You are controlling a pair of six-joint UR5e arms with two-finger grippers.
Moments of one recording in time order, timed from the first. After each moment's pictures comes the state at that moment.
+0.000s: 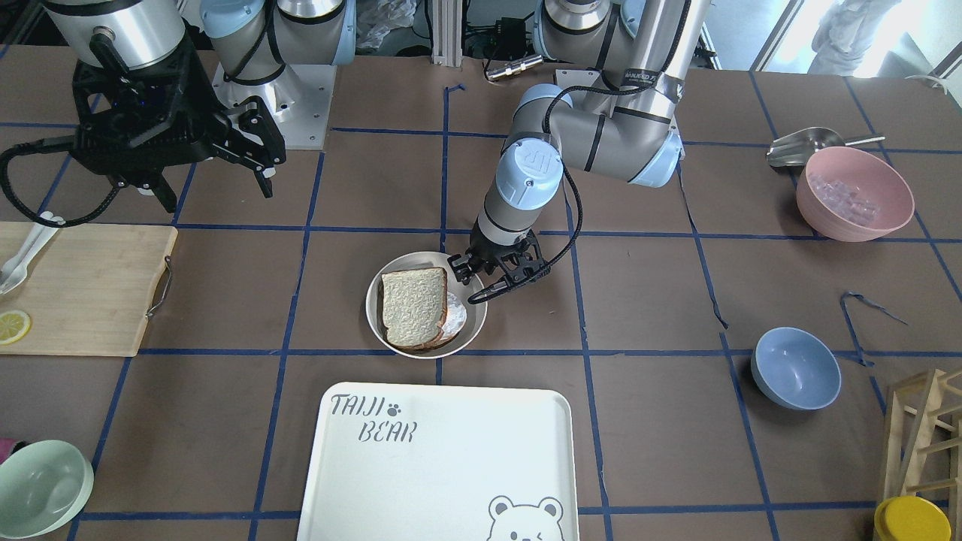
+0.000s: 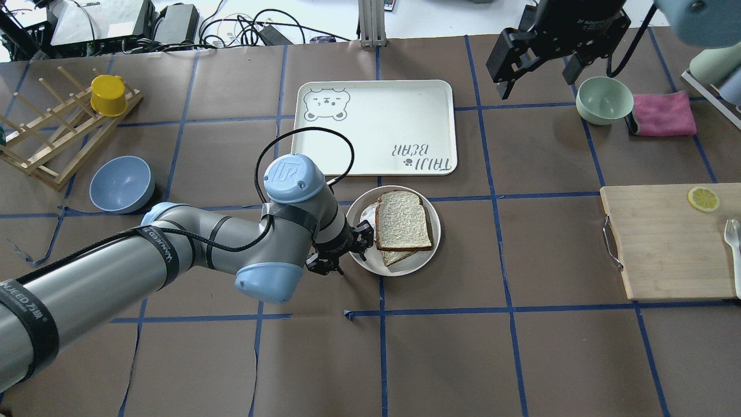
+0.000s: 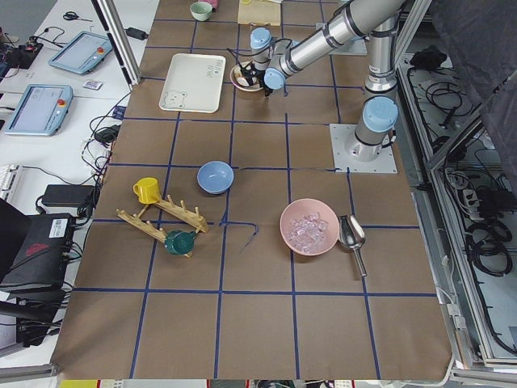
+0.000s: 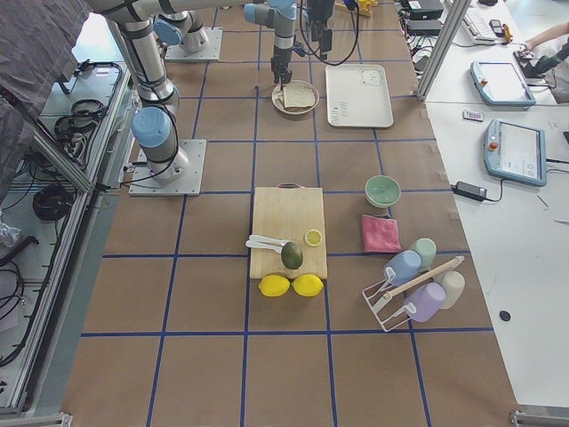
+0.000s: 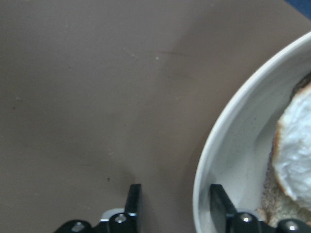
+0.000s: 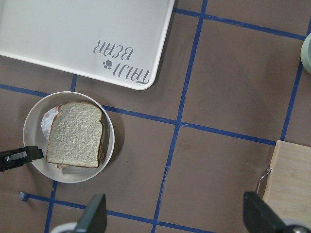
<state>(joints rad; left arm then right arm) -1.87 -1.89 -2.09 -0.77 1.39 -0.80 1.61 -1.50 1.41 -1.55 -1.55 -0.18</state>
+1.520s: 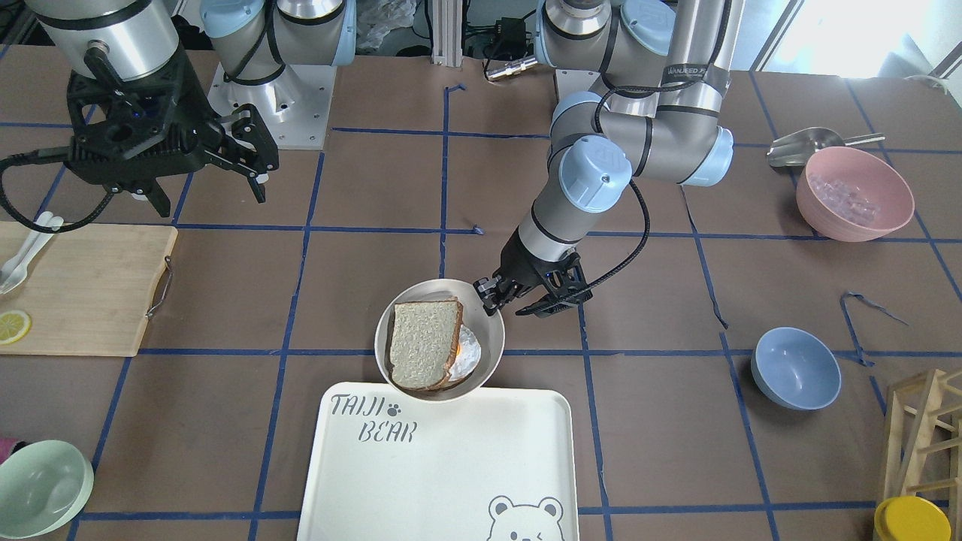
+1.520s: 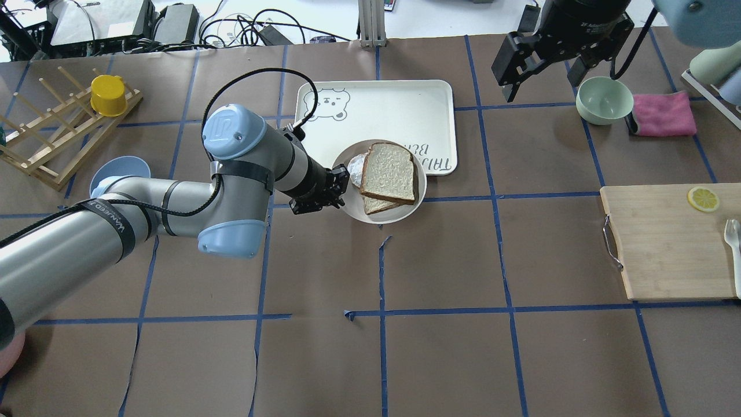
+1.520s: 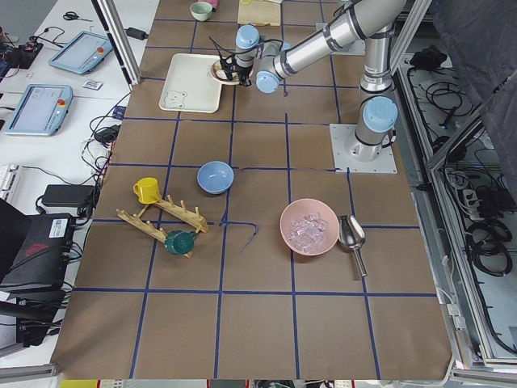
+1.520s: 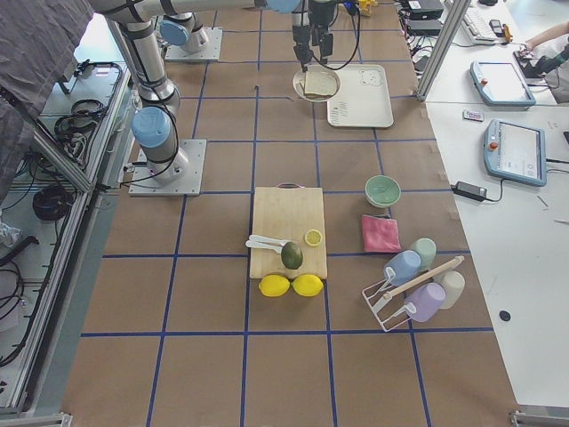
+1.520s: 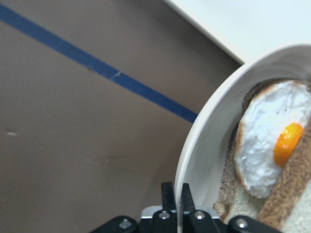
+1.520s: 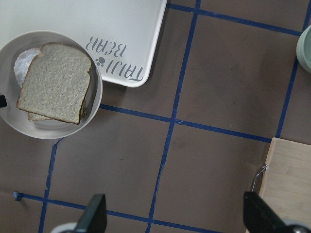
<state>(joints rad) -1.71 -1.88 -1.97 -0.67 1.24 -0.61 1.59 -1.50 1.41 -1.55 -1.56 -0.19</state>
